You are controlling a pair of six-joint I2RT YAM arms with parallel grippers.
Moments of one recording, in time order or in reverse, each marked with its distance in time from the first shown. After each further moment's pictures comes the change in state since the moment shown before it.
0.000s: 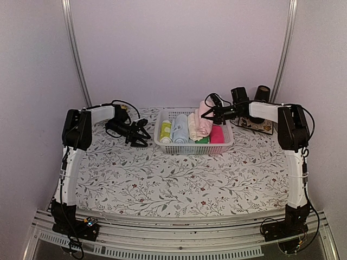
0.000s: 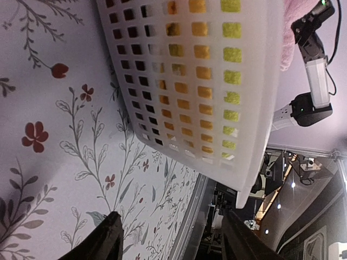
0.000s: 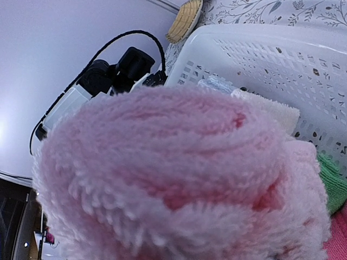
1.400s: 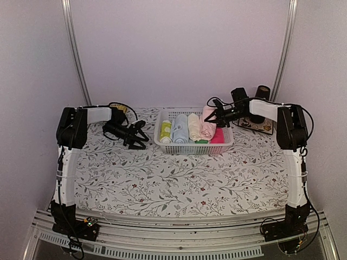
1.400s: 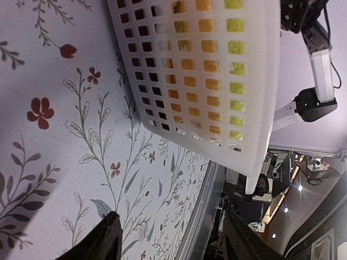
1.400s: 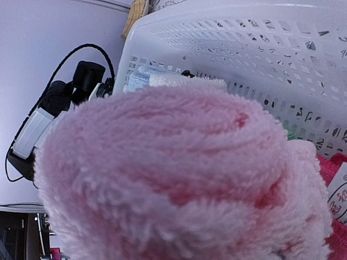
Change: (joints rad) left arm 0.010 -0.105 -0.194 0.153 -0.019 -0.034; right arm -0.018 0.027 0.053 -0.206 0.121 -0.023
